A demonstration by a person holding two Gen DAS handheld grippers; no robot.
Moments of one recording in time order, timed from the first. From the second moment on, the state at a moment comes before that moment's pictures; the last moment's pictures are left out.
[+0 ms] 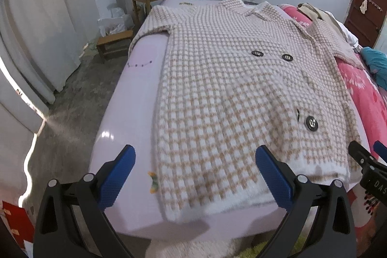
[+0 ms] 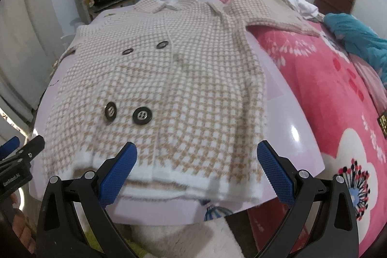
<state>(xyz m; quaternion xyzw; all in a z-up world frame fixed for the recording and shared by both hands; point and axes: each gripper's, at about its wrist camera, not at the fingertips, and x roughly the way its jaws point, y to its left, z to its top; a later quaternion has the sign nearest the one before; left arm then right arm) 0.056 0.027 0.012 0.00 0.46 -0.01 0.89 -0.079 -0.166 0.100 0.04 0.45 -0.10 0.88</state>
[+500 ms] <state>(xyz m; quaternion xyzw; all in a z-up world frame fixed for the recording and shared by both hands) 0.096 0.057 -0.009 -0.11 0.46 -0.09 0.88 -0.046 -0.203 0.080 0.07 0.48 -0.10 0.87</state>
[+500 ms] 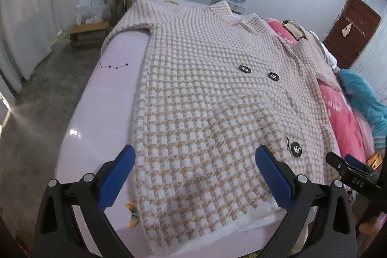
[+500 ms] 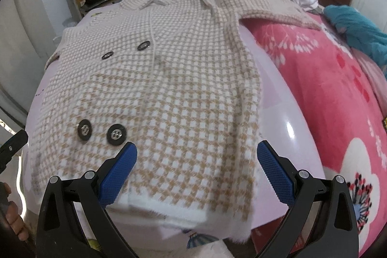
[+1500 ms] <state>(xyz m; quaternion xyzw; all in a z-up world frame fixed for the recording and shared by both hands) 0.110 0.069 -0.046 -0.03 0.48 -0.04 0.88 -0.057 -0.268 0.038 0.18 0.51 -0.02 0.84</state>
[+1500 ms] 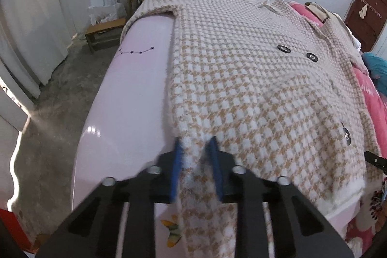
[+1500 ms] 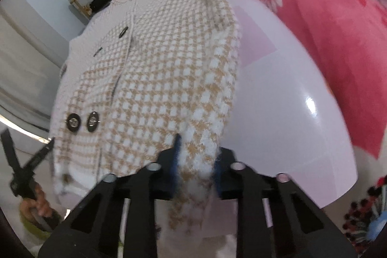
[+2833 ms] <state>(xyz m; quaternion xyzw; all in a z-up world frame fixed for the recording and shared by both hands) 0.139 0.213 0.017 -0.25 0.40 -0.03 0.88 0.030 -0.118 0.105 -0.01 0.43 0.15 0.89</state>
